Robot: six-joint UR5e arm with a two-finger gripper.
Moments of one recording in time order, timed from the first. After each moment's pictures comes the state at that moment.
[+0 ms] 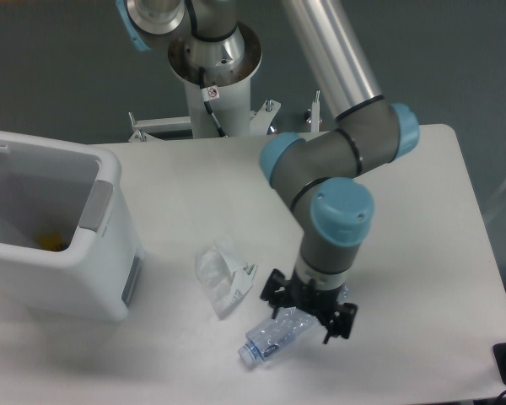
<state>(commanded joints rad) 2.39 -2.17 -1.41 -0.96 1.37 0.92</state>
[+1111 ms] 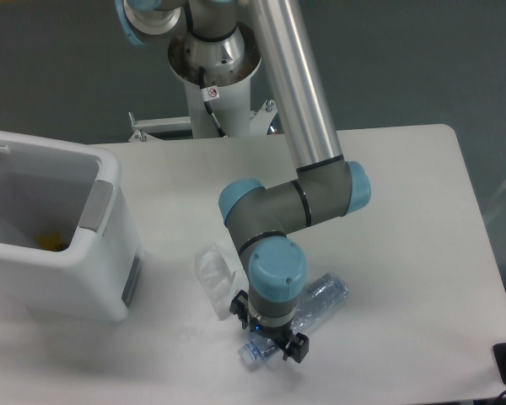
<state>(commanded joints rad) 2.31 -2.30 -1.39 -0.96 1.55 1.01</state>
